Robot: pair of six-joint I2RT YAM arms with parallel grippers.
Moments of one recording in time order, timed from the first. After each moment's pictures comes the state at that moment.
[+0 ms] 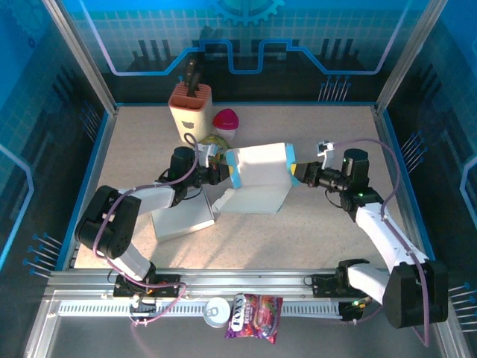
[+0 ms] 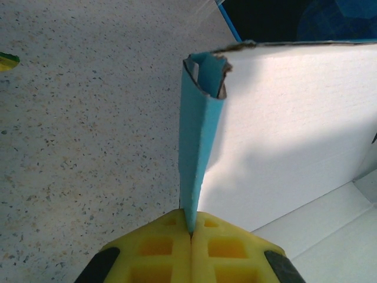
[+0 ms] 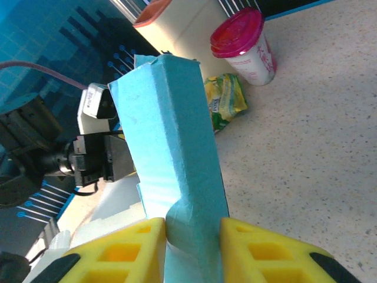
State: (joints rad) left arm -0.32 1.61 0.72 0.46 0.64 -0.56; right arm 0.10 1.08 0.66 -0.02 -0.73 0.39
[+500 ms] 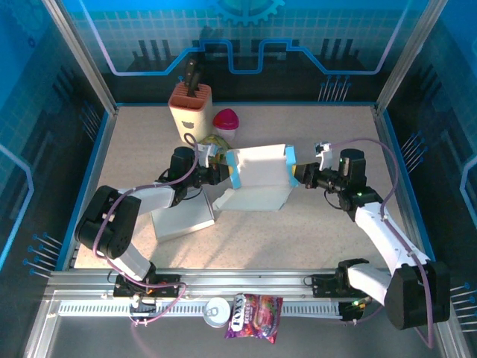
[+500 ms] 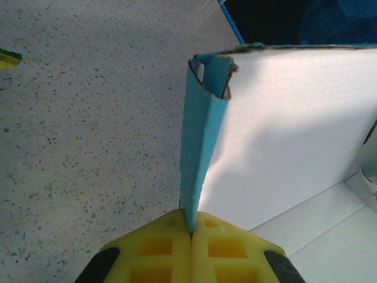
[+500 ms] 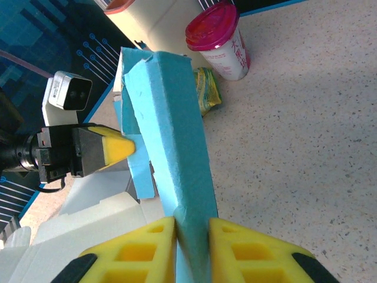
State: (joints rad) left arm -0.32 1.61 0.72 0.46 0.63 -0.56; right arm 0.13 1.07 0.68 -0.09 -0.64 0.31
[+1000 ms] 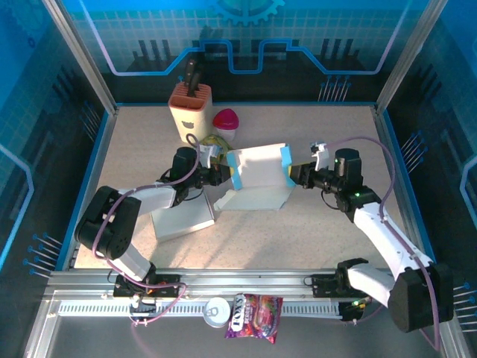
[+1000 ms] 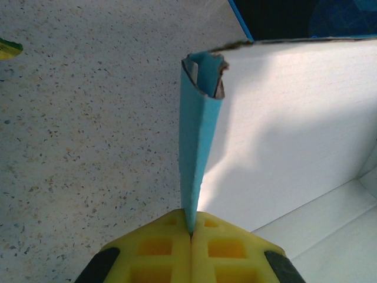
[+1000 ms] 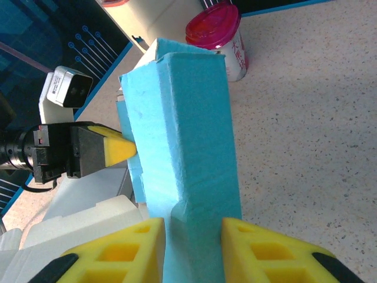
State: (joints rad) left arm -0.34 1.61 0.73 0.41 0.60 -0.55; right arm 0.19 1.05 0.69 -0.12 -0.55 0.29
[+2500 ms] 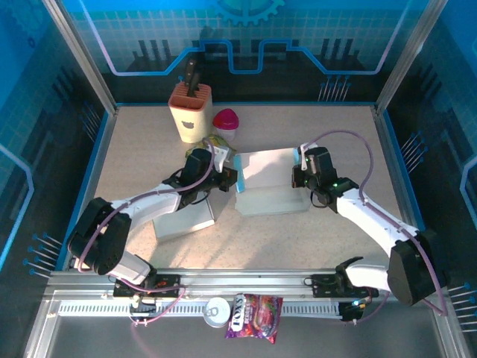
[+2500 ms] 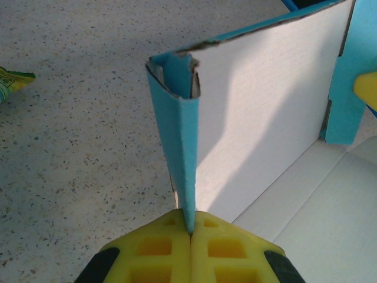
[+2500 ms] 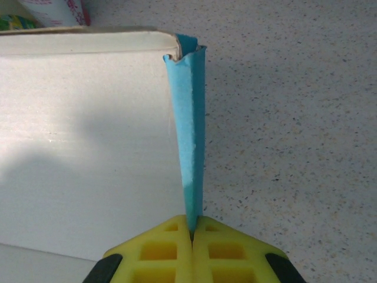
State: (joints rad) left arm -0.52 1.50 0.81 0.14 0.27 -0.34; right arm 0.40 1.25 0.80 -0.26 0.15 0.21
